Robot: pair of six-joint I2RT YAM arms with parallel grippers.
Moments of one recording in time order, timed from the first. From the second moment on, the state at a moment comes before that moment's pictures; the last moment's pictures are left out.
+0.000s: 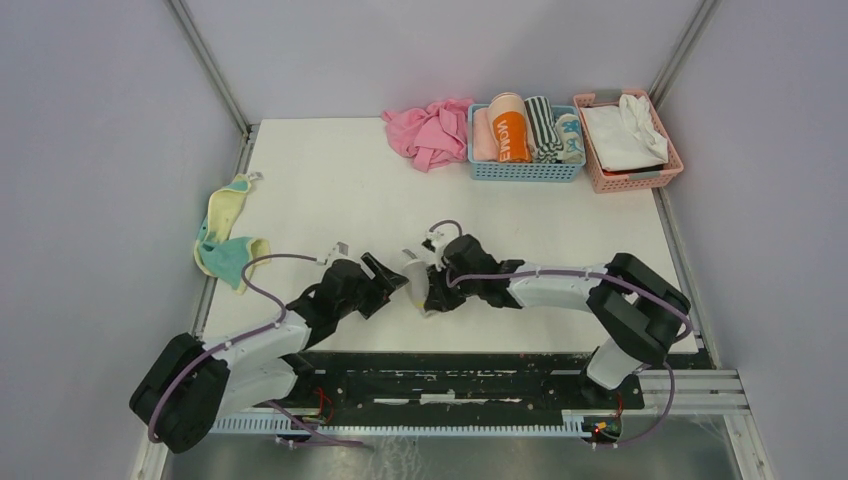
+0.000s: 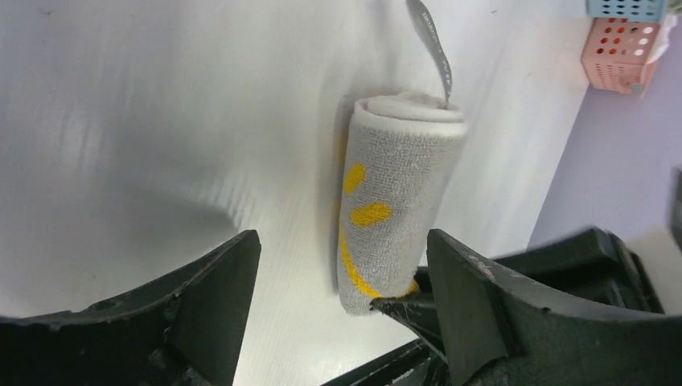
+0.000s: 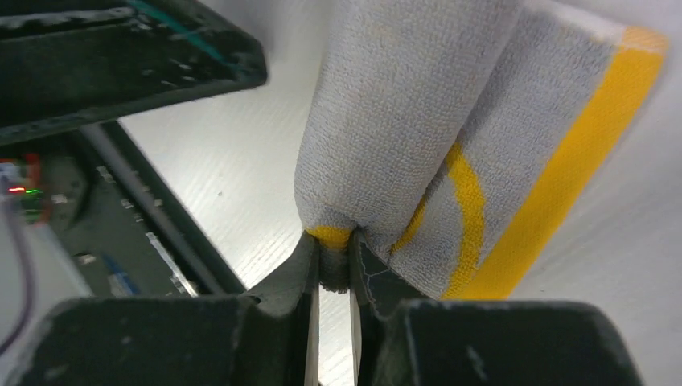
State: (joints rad) left arm -0.62 1.08 0.27 0.15 -0.04 -1.23; right arm 0.97 1.62 0.82 -0.02 -0.13 0.38
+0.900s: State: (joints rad) left arm -0.62 1.57 0.44 0.51 0.20 -1.21; right arm 0.58 1.76 0.63 0.28 -0.79 0.66
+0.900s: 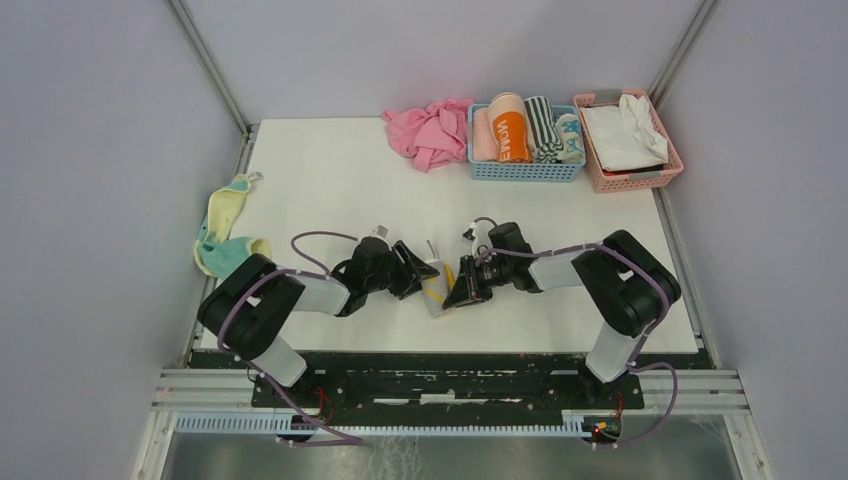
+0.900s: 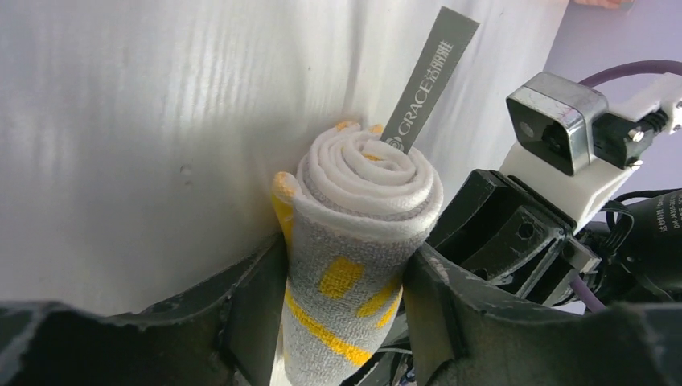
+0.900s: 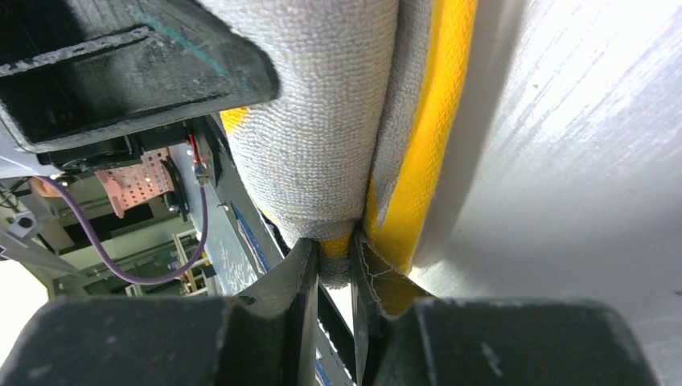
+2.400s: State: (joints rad) left arm -0.63 1.45 0.24 0.62 0.02 -1.35; right arm 0.94 1.81 1.11 -0.31 -0.15 0.36
